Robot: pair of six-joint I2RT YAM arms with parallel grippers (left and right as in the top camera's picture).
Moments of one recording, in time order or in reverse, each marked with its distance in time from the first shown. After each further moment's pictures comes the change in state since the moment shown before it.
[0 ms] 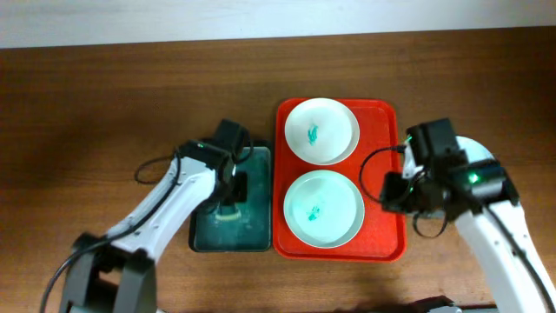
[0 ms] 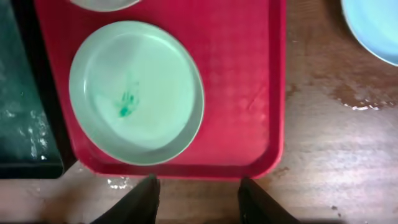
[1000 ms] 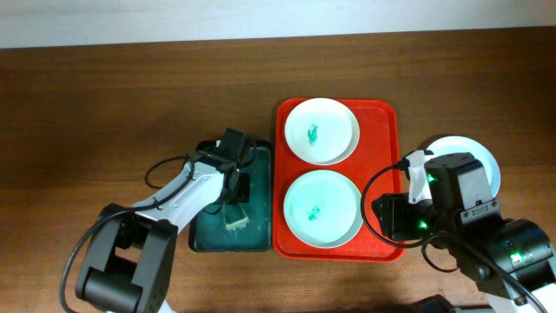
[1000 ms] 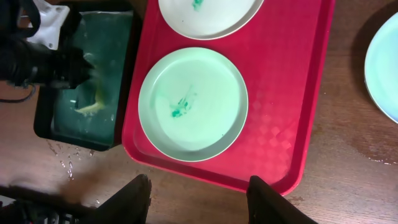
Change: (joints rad) left arm 0.001 0.134 -0.154 0.337 -0.080 0.014; right arm 0.169 -0.306 0.000 0.021 -0.005 -0.053
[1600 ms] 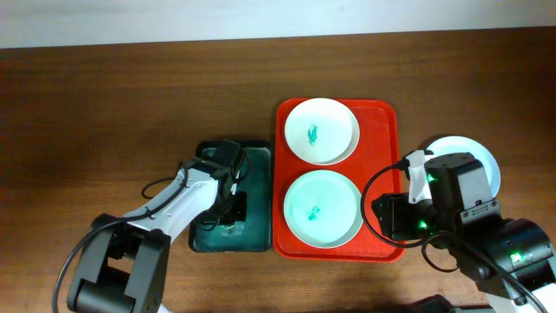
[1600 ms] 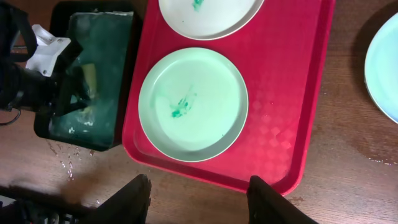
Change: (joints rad) left arm 0.010 -0.054 -0.055 -0.163 0.160 0.011; right arm 0.000 0.000 0.000 0.000 0.000 0.000
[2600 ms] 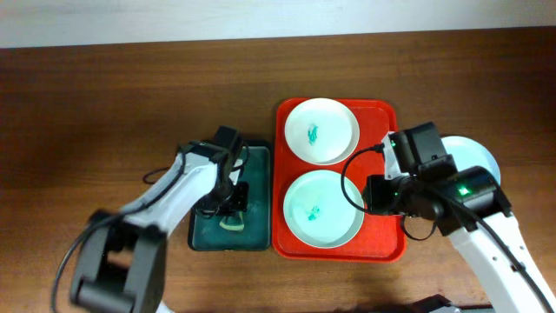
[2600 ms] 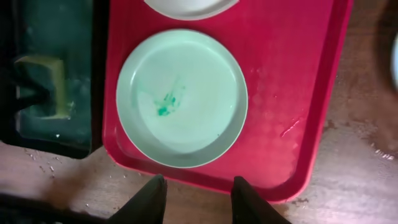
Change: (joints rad) left arm 0.024 -0.001 0.145 -0.157 0.053 0.071; right arm -0.001 0.231 0.000 0.053 0.000 0.016
